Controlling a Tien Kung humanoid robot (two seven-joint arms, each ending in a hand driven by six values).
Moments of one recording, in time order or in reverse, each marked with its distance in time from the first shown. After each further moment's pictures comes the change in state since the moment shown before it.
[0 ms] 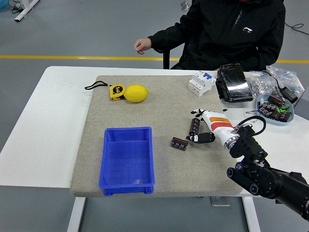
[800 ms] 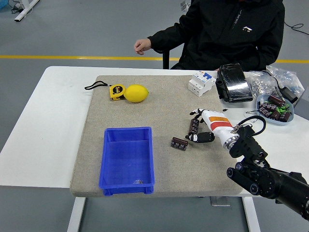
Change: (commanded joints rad) left arm 0.000 -0.002 -0.001 0.000 0.000 0.001 -0.001; right arm 0.001 0.000 -0.013 0.003 0.015 -0.015 0.025
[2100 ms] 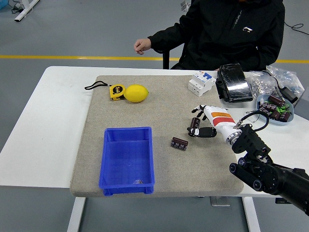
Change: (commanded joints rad) left arm 0.001 0.003 0.007 0.000 -0.013 -0.003 0.001; right arm 0.016 -0.024 0.038 0.021 -0.027 0.020 -0.006
